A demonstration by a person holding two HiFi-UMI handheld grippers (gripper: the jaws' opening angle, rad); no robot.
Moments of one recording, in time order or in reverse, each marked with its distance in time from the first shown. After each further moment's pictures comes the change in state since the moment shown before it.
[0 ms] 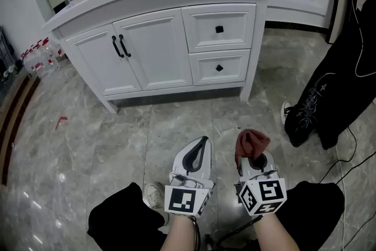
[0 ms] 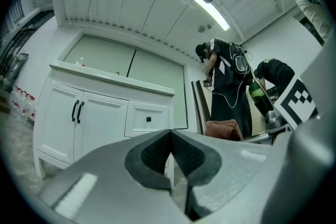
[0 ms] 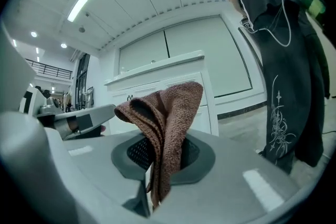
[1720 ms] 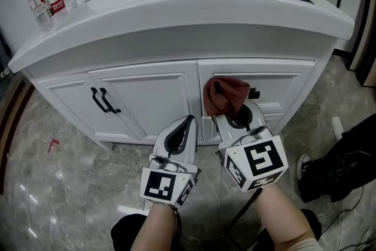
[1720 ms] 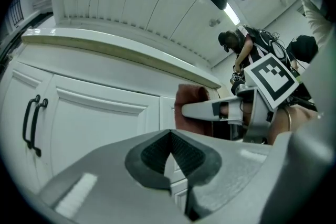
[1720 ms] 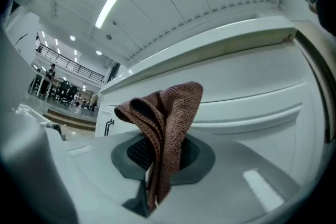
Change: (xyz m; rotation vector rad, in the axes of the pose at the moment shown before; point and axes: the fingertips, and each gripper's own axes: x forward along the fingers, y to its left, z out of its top) left arm 0.276 0.233 -0.003 0.044 -0.019 0.026; right arm 0.389 0.023 0.166 -0.195 -0.204 0.311
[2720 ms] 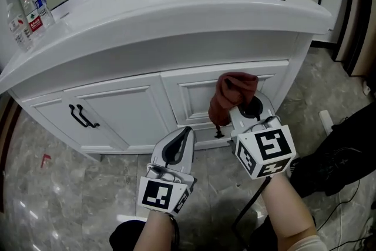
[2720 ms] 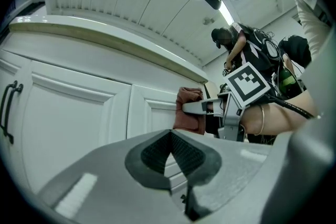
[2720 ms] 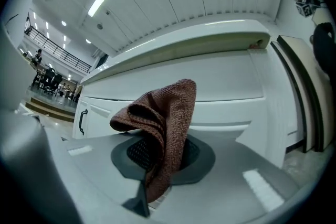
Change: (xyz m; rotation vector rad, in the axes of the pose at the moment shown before) left arm 0.029 -0.052 -0.018 -0.006 0.025 -0.109; right arm -0.029 -0.106 -0.002 -0.050 0.046 -0.162
